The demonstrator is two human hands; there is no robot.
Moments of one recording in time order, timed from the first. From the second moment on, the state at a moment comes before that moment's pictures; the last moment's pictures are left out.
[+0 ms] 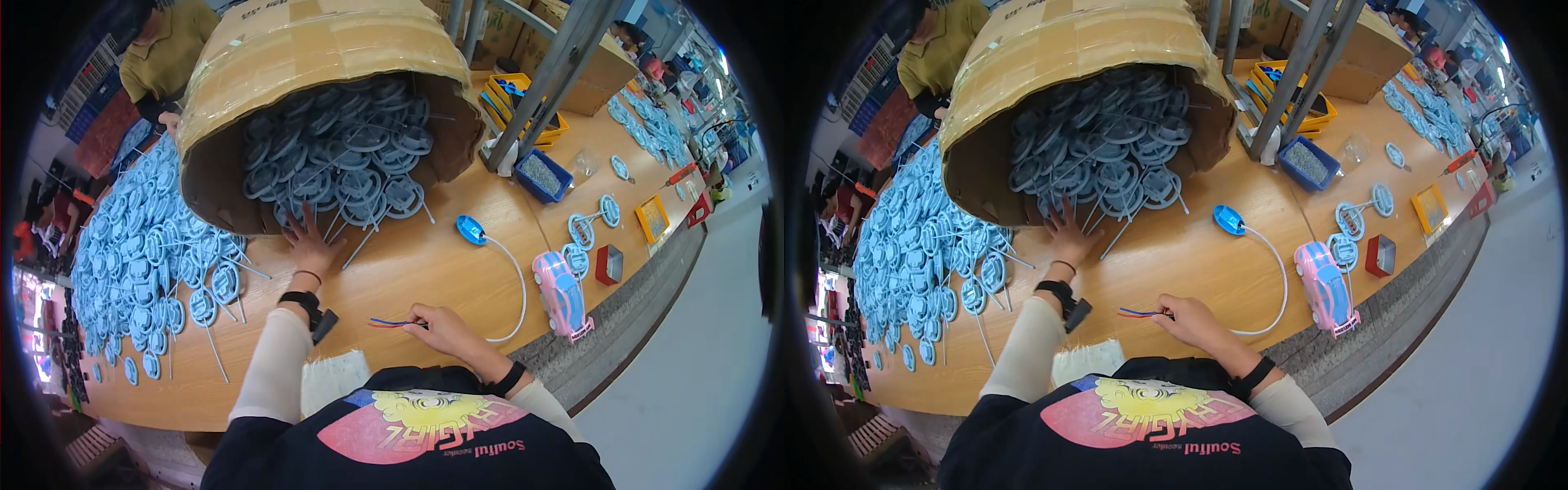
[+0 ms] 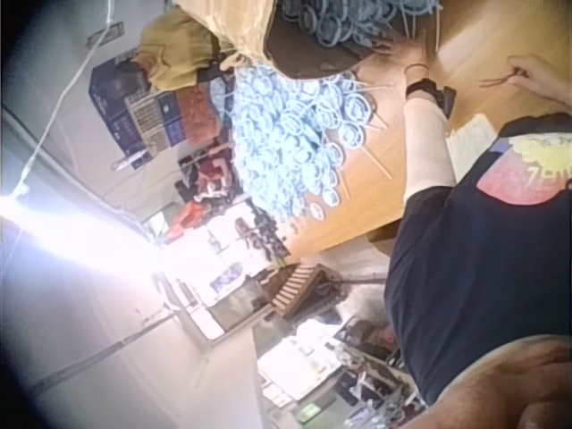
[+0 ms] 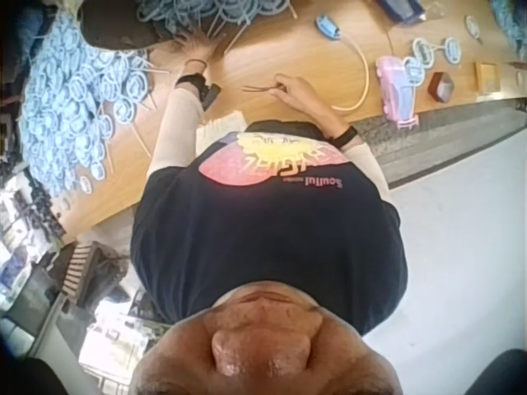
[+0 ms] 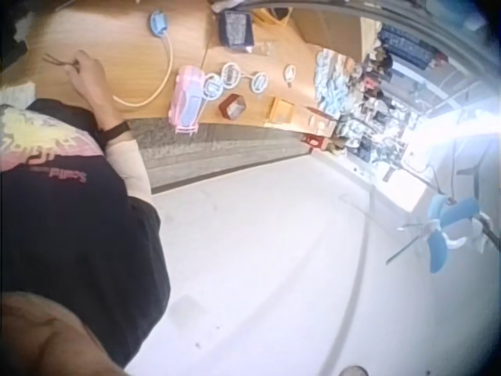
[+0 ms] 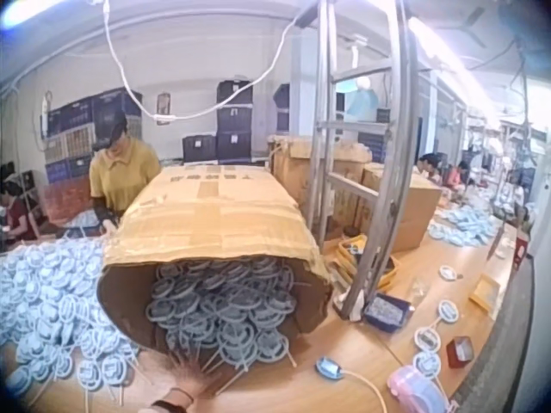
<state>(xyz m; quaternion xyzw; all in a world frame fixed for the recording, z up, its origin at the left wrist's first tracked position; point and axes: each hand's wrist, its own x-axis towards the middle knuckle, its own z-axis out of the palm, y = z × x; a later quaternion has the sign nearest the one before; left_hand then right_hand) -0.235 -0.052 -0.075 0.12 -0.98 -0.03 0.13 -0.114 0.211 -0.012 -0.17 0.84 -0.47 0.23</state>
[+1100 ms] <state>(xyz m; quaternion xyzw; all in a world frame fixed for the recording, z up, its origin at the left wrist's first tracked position) -0.131 -0.121 -0.042 -0.13 -0.97 -0.04 -0.19 -0.101 0.230 0.003 -0.20 0.83 -0.50 0.16</state>
